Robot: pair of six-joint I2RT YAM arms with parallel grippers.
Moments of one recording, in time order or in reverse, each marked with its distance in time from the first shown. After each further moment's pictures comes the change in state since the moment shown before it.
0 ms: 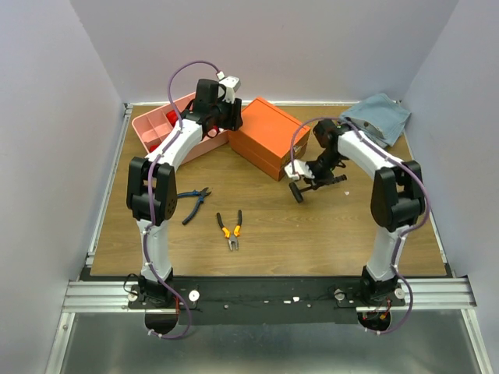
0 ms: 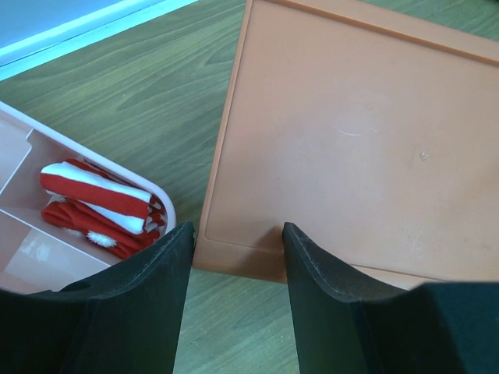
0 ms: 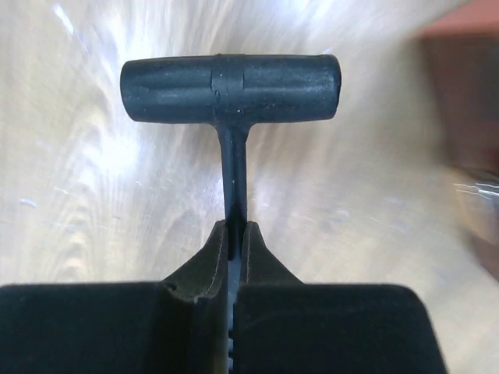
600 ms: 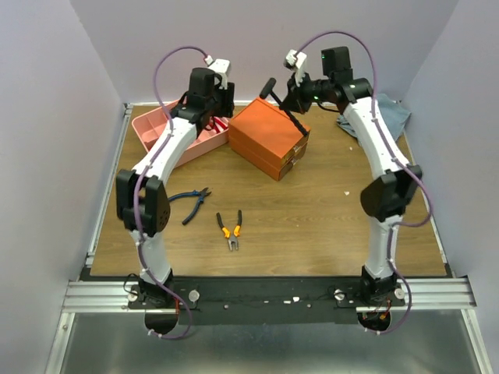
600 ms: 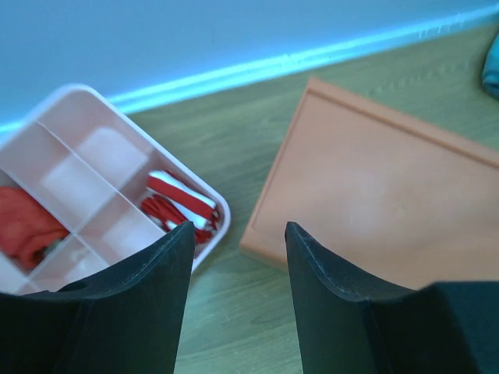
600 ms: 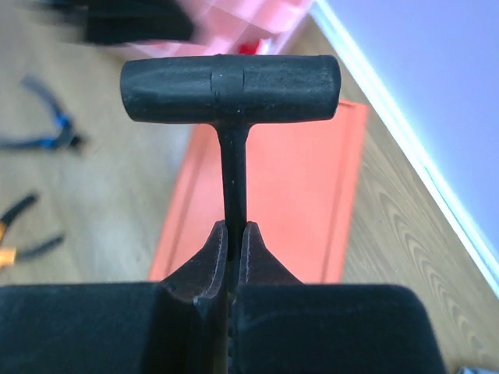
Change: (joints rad) left arm -0.018 -0.112 0.023 -0.041 -0.222 -0.060; right arm 0.009 0.048 0.701 0.306 -0.317 1.150
